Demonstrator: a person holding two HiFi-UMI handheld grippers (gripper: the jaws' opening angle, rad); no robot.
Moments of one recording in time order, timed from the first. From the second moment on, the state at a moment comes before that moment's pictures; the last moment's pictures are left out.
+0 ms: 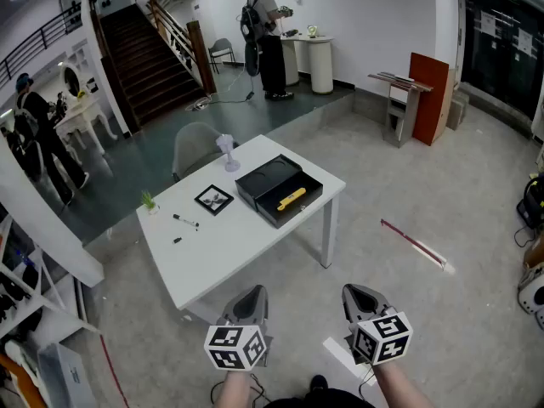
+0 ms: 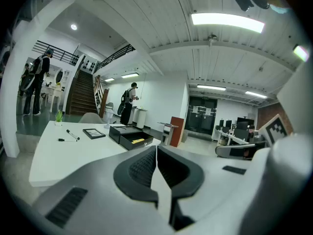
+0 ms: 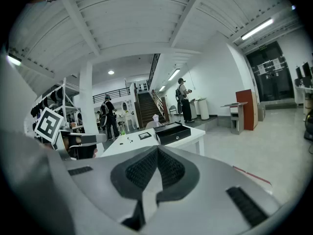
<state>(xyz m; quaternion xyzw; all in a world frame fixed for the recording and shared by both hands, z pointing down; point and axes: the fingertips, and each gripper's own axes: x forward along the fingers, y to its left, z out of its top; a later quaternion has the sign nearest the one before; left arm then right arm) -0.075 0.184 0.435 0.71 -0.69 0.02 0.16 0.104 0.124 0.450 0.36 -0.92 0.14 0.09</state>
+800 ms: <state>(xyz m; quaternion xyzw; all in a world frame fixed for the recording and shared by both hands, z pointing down) -0.083 0.149 0.429 0.70 -0.70 0.02 0.15 0.100 0.098 0.457 0.33 -0.93 0.16 0.08</state>
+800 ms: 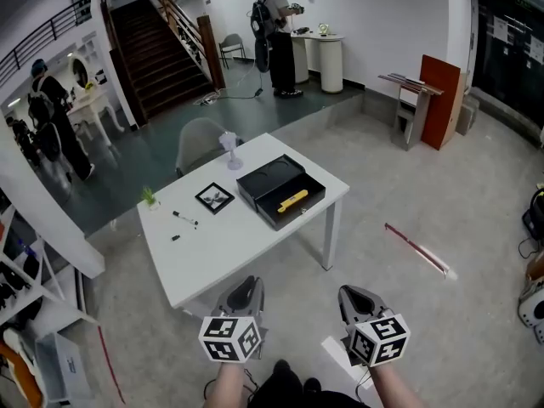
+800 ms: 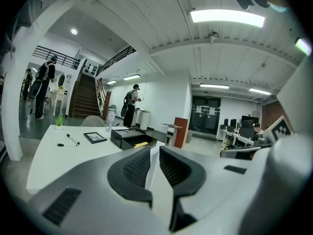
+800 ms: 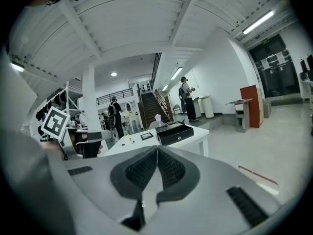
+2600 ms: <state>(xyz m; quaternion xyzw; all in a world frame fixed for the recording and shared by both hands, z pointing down) -0.188 -0.183 0.471 0.81 -0.54 0.17 0.16 -0.009 -0.144 0.467 0.47 -0.86 0.17 0.09</state>
